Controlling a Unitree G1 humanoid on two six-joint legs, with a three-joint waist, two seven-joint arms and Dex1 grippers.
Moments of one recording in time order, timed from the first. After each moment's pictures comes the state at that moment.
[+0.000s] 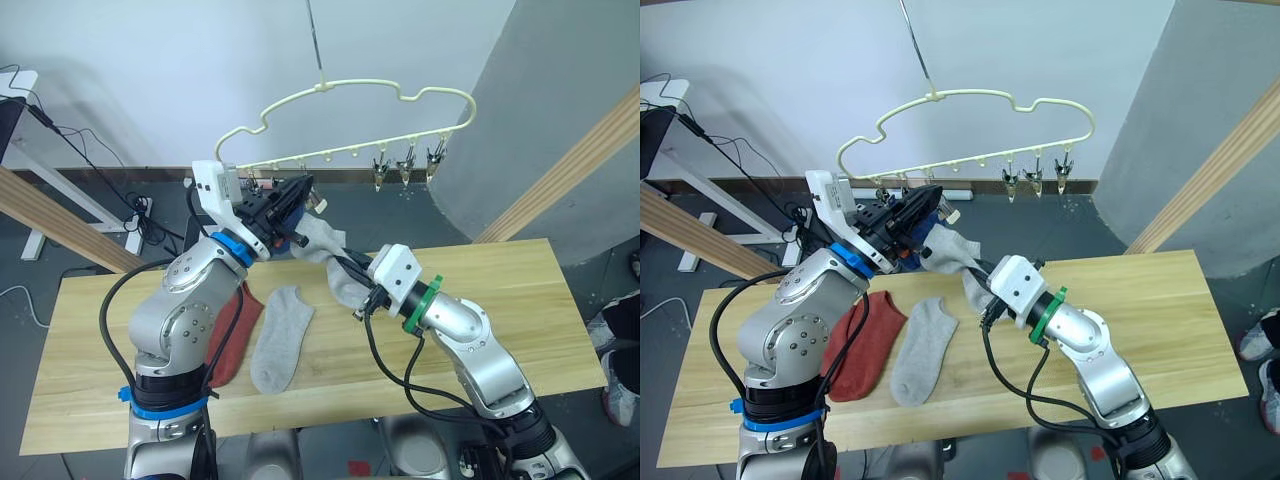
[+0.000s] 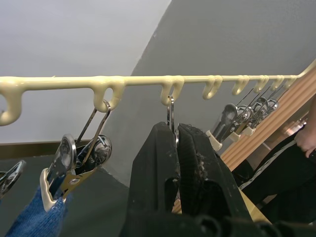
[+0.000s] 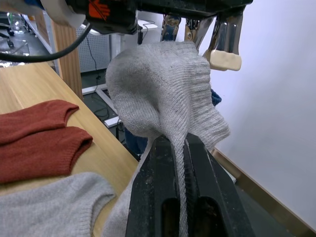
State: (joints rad) left arm -0.44 0.29 0.14 -0.39 -0.66 0.65 -0.34; right arm -0.26 -0.25 0.34 -0.35 -0.02 0.20 0.49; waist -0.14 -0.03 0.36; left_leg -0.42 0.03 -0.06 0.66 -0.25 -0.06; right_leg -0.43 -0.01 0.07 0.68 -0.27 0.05
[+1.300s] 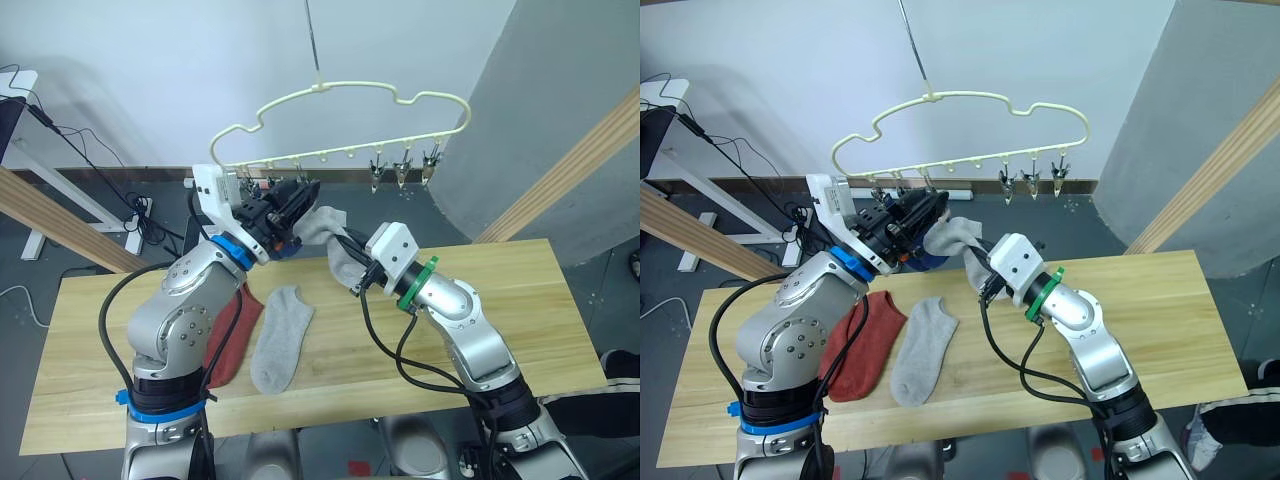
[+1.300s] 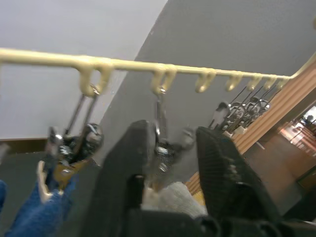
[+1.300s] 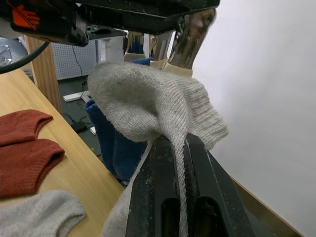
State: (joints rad) left arm -0.42 0.30 0.14 -0.40 -0.70 0.65 -0.34; right arm -0.37 -0.20 0.30 -0.22 -0.02 0.16 0.48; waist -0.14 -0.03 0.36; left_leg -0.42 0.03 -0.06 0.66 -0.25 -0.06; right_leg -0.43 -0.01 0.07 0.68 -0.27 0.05
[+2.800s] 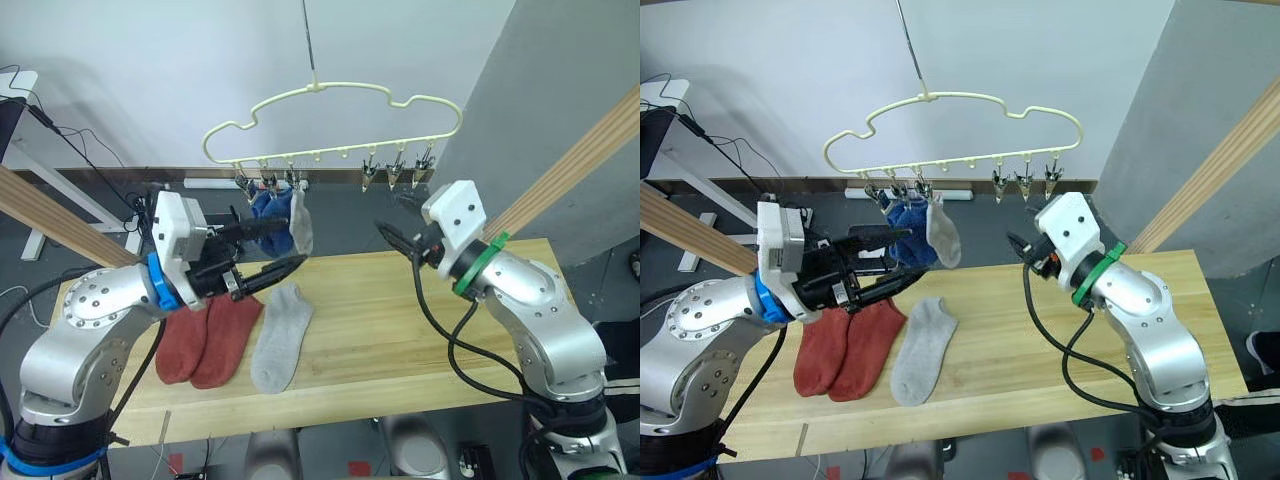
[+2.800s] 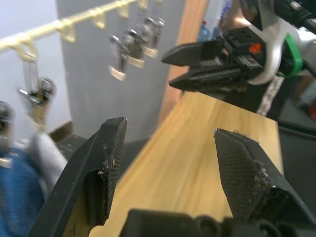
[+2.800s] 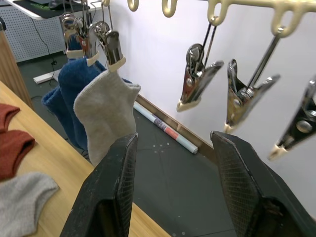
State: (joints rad) left arm -0.21 0.74 0.20 -0.54 -0.68 0.46 -0.82; right arm -0.45 -0.35 0.12 -0.64 0.14 0.80 0.43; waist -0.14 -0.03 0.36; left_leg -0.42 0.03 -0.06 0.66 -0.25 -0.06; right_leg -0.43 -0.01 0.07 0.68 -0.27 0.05
